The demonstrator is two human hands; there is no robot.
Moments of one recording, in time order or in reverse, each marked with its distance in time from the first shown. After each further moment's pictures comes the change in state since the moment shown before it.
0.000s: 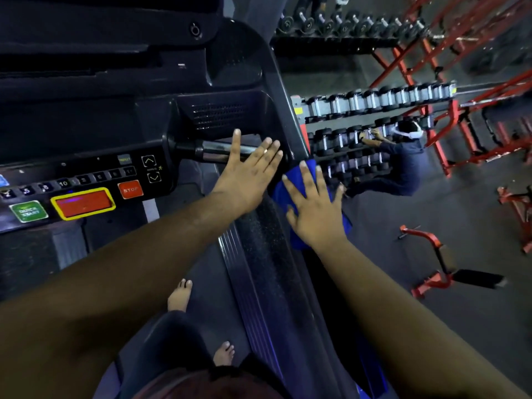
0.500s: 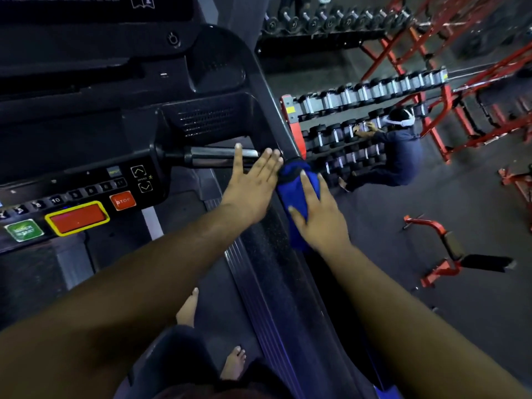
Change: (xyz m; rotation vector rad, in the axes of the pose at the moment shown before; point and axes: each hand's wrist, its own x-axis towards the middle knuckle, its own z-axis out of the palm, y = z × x) left_hand 0.001 0.033 -0.003 -0.012 -0.019 -0.001; right_hand -0.025 0.017 0.011 0.383 0.081 0.213
